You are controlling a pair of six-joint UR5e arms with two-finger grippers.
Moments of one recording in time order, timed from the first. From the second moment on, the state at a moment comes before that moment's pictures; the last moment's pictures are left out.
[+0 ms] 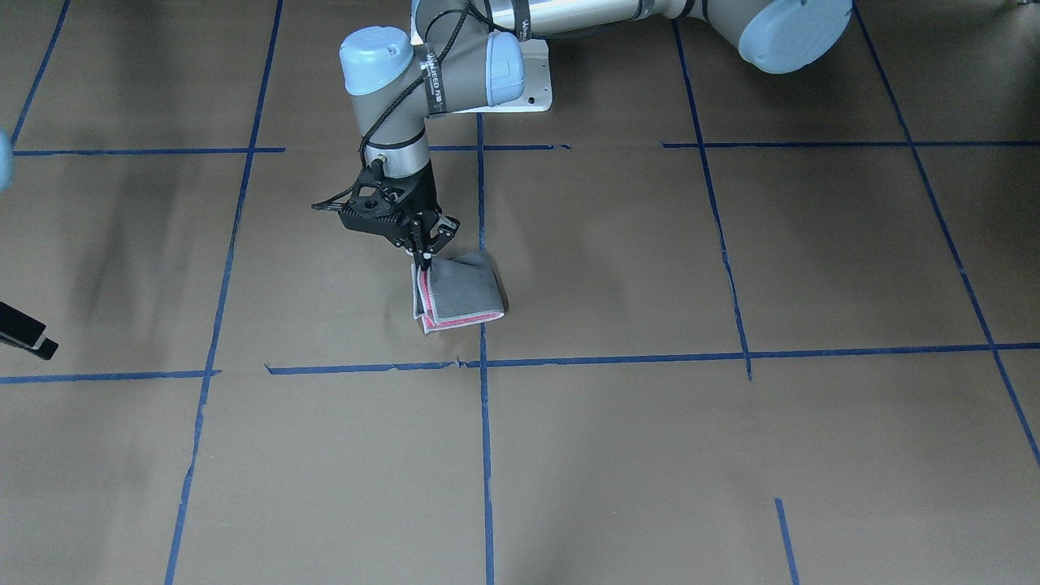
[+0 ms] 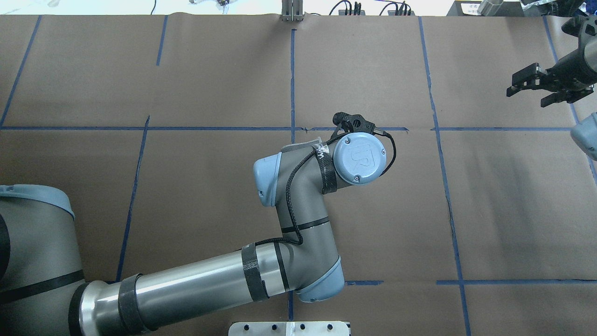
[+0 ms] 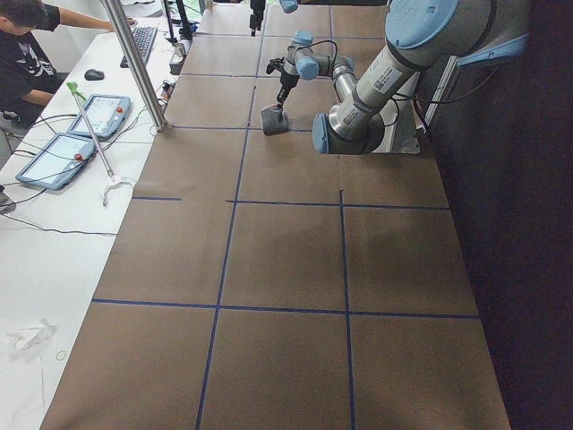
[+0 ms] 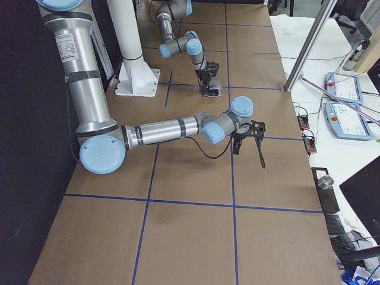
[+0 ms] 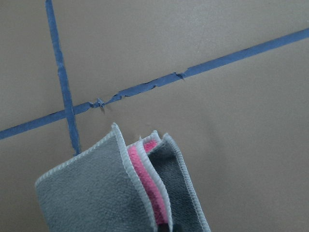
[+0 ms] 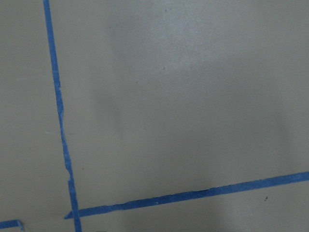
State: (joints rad) left arm -0.37 -2.68 -1.22 -1.62 -1.51 -0.97; right arm 1.21 -1.36 1.53 -1.14 2.32 0.89
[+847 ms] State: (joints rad) left arm -0.38 -2.67 -1.29 -1.67 -1.52 -0.93; right arm 1.22 -1.36 1.53 -1.14 2.32 0.89
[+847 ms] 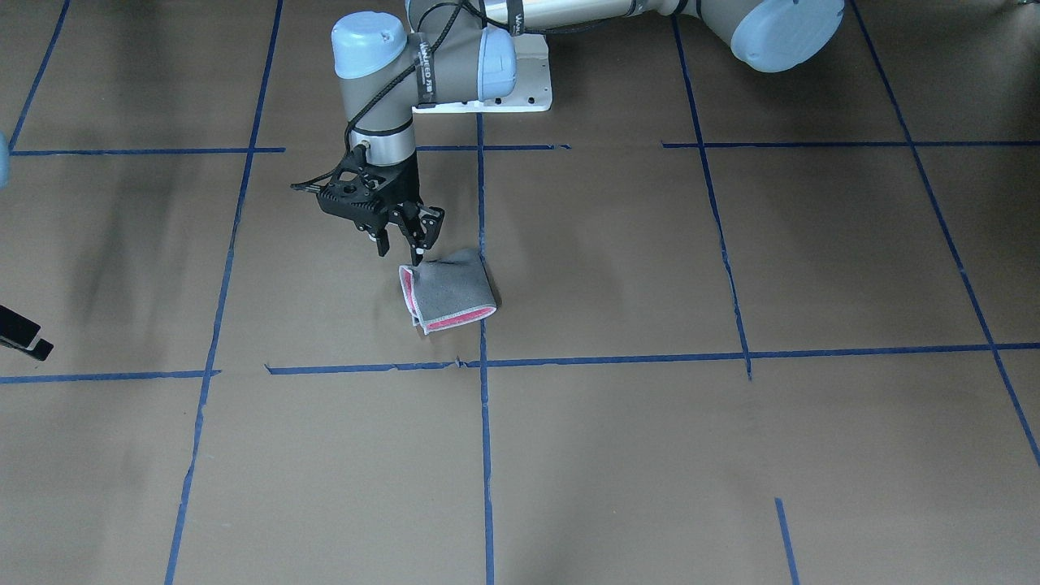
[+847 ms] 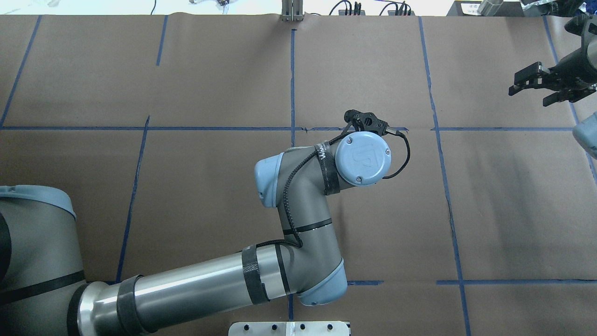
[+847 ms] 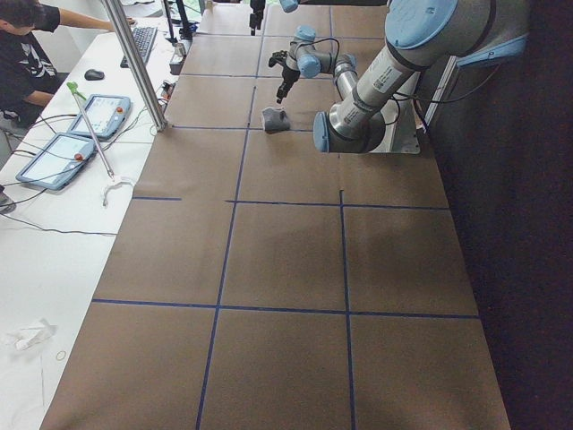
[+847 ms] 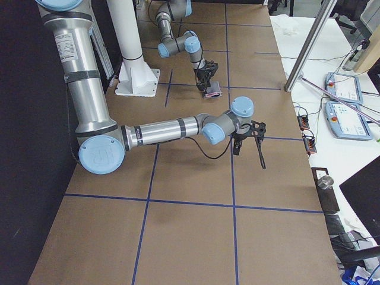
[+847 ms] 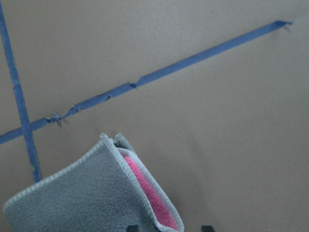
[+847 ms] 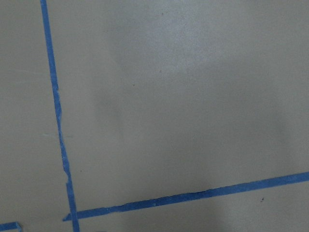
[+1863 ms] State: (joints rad) left arm -0.87 -2.21 -1.82 -1.44 -2.11 -0.68; right arm 1.27 -1.36 1.54 -1.20 2.32 0.68
